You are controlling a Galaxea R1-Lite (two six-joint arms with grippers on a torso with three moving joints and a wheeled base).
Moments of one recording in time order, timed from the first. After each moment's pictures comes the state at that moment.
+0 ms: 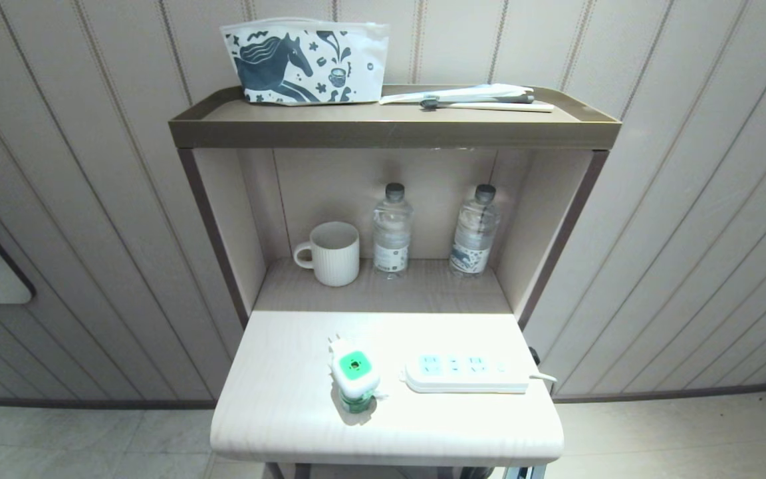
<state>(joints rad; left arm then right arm) 0.00 0.00 -0.06 0.17 -0.02 0.02 0.00 0.00 0.00 0.02 -0.03 0.05</state>
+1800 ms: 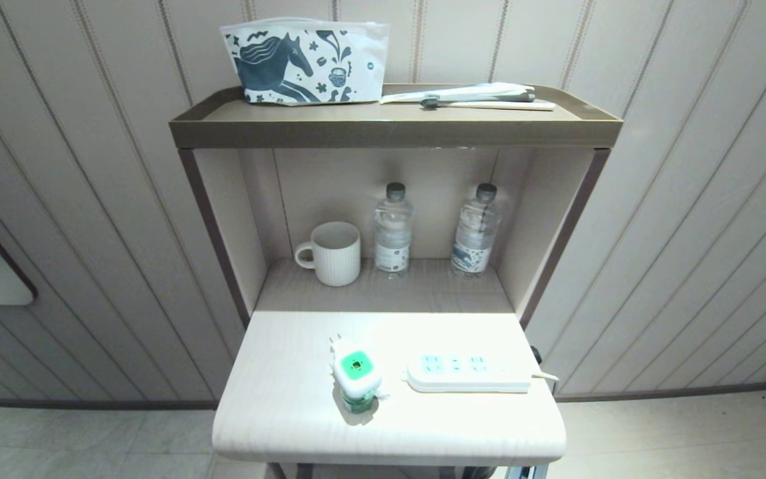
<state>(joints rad) 0.00 0.00 -0.06 0.17 -0.02 0.02 0.00 0.00 0.00 0.02 -0.03 0.05</state>
